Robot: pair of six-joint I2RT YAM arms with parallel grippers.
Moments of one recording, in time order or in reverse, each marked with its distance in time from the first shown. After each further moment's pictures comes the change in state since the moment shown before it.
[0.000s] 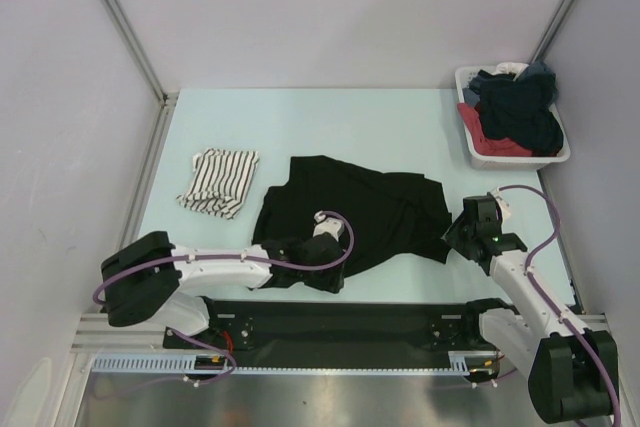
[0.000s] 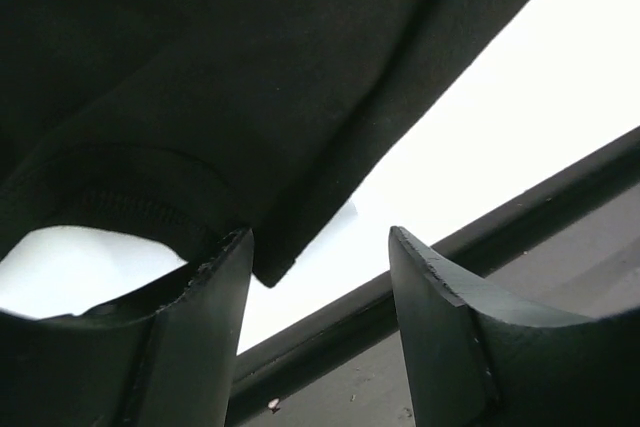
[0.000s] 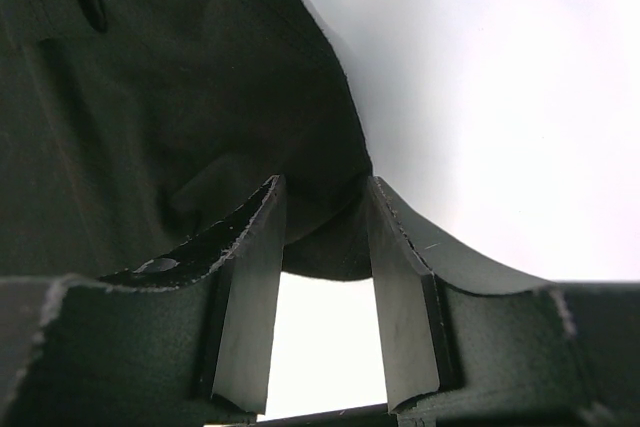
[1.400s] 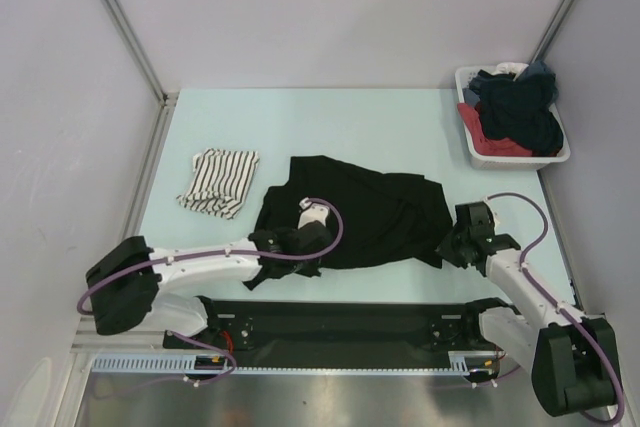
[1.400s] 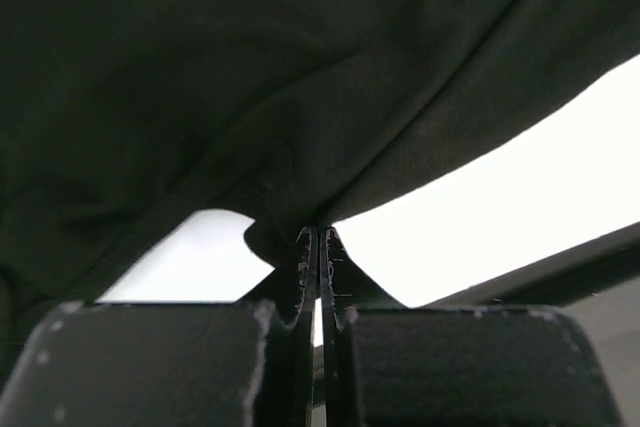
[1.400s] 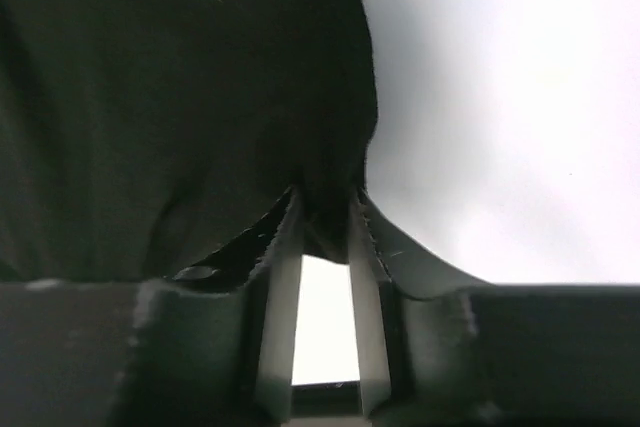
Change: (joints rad) left arm 0.049 -0.062 0.053 -0.185 -0.159 0.047; right arm 0.045 0.033 -0.031 -0.034 -0.091 0.044
